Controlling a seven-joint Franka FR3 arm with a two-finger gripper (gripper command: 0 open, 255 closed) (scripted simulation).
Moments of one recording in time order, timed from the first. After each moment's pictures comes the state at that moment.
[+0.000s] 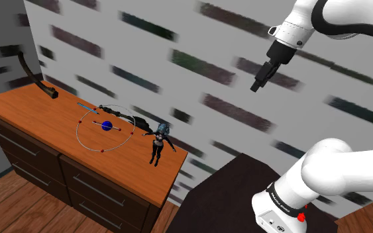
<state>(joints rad) -0.01 -0.82 0.01 -2.42 0.03 1.65 -0.17</state>
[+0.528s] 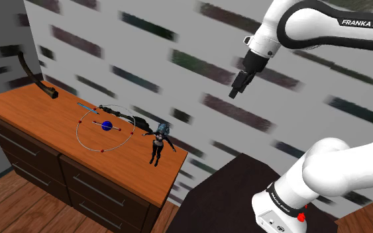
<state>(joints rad) 0.02 -0.66 0.06 -2.45 0.06 1.83 -0.15</state>
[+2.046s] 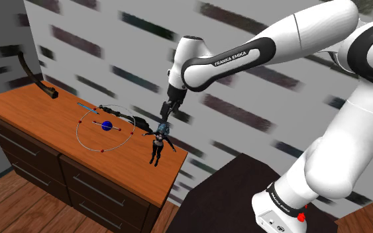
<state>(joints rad) 0.13 0.17 0.22 -2.16 -0.01 2.31 -0.04</state>
